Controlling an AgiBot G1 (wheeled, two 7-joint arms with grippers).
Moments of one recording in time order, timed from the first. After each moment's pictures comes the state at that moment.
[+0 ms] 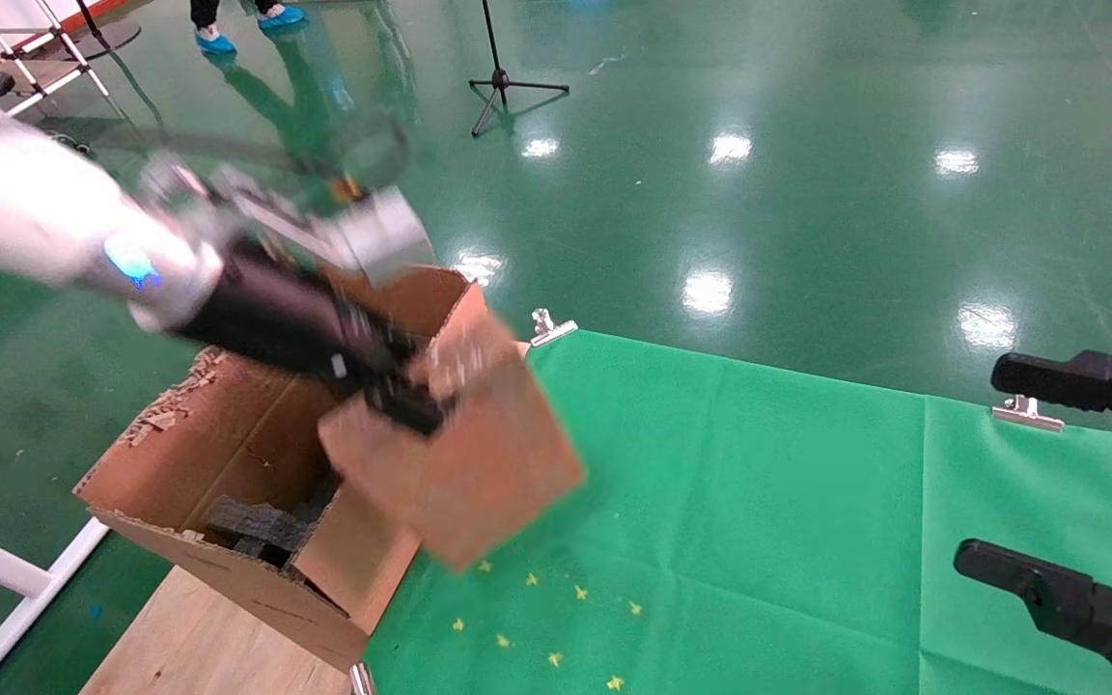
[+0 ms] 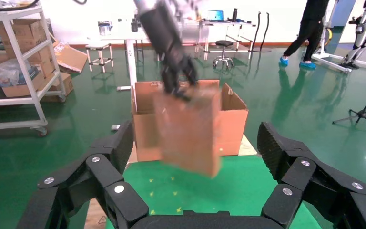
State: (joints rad) left arm -1.98 0.62 1.06 -1.25 1.57 1.51 -1.08; right arm 1.07 -0.57 -0.35 1.22 -0.66 -1.43 0.14
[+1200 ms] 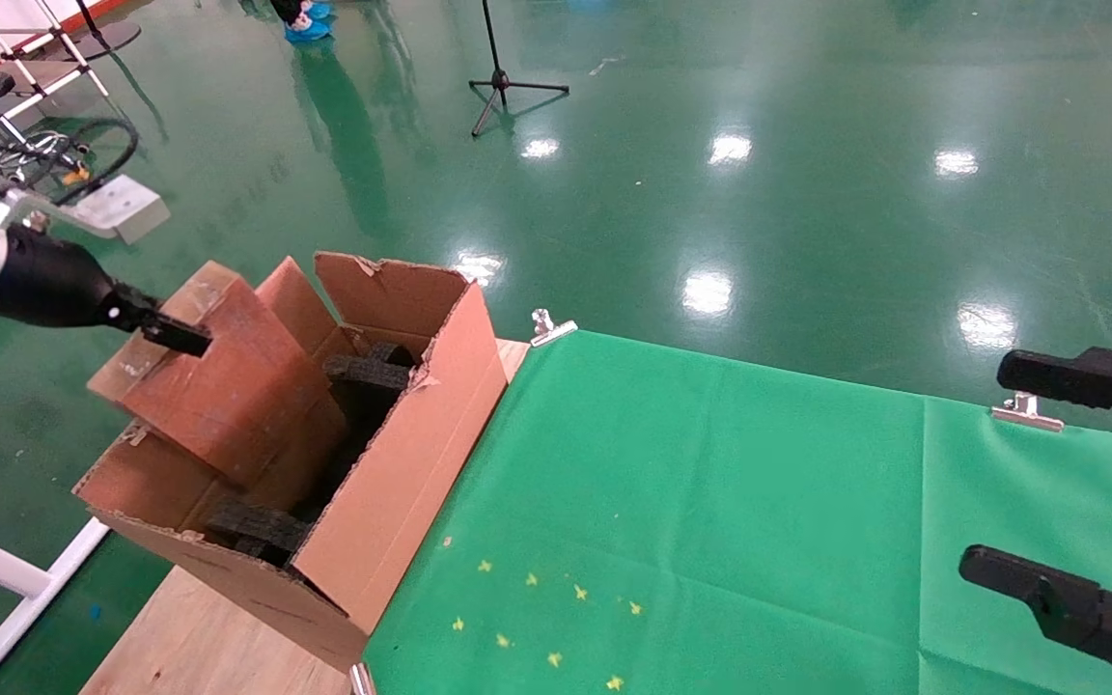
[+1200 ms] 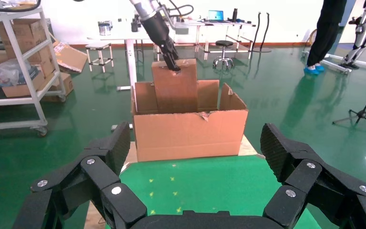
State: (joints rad) left arm -2.09 0.71 1.08 -0.21 1.84 1.22 -0.52; right arm 1.07 -0.57 -0.35 1.22 -0.66 -1.43 0.14
